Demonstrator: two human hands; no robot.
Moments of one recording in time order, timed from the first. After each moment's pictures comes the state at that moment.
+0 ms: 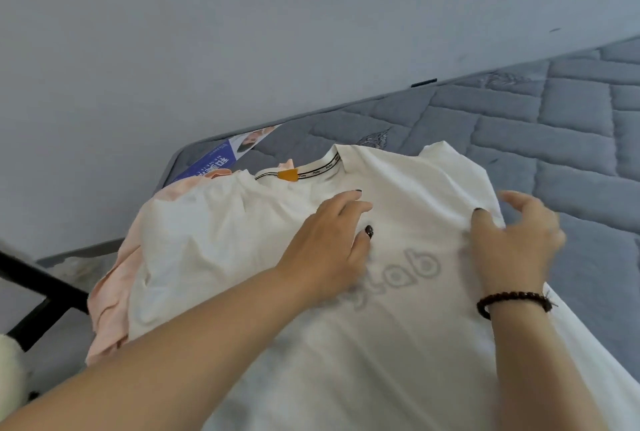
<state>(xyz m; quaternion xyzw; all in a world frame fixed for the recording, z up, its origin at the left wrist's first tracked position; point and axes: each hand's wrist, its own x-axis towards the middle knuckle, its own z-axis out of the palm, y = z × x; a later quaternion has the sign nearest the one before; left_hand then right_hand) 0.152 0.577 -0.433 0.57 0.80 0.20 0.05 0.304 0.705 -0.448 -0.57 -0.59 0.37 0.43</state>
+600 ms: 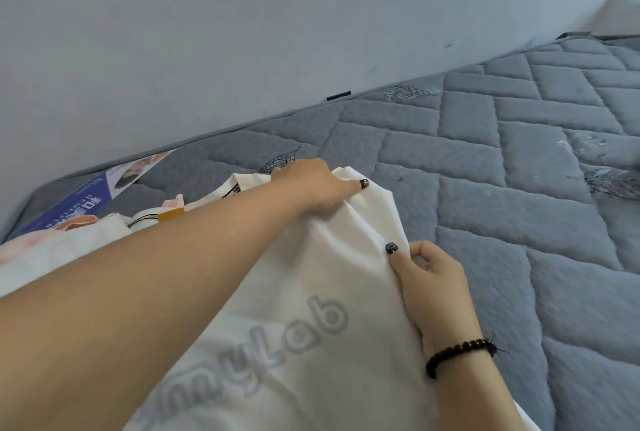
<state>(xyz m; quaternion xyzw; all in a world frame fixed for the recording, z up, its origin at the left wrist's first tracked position) 0.140 0.784 -0.418 0.48 0.87 -0.01 0.11 0.329 0.737 -0.464 -0.55 -0.53 0.56 0.33</state>
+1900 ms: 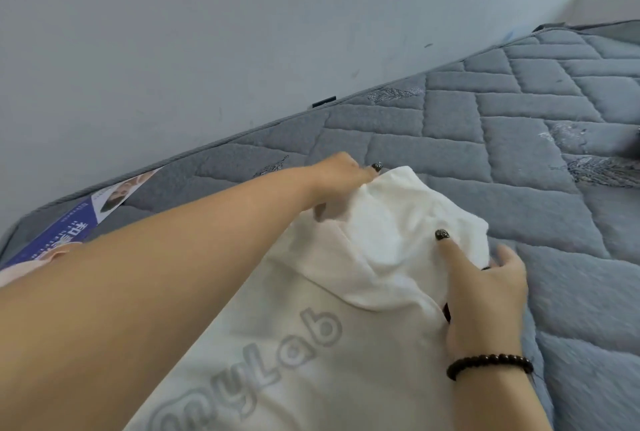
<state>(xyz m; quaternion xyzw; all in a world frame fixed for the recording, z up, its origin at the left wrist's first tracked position) 0.169 0.809 -0.402 0.51 0.77 0.19 0.32 0.354 0.748 -0.459 -0.60 -0.30 0.56 0.49</state>
